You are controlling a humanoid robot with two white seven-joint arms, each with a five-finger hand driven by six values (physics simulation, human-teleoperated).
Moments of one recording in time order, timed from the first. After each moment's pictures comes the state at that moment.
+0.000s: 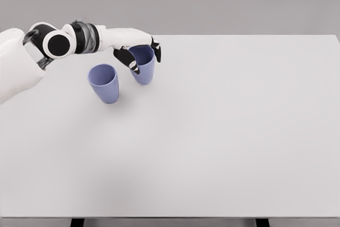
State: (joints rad) left arm -1.11 0.57 -1.10 -1.33 -0.07 -0.08 -0.59; right arm 0.02 0.00 0.04 0.13 0.11 -0.12 0.61
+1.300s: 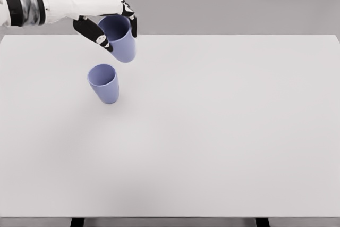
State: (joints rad) left arm -1.26 0.84 -1.09 -1.60 0.13 -0.09 -0.61; right arm 0.02 0.00 0.04 0.13 0.11 -0.12 0.61
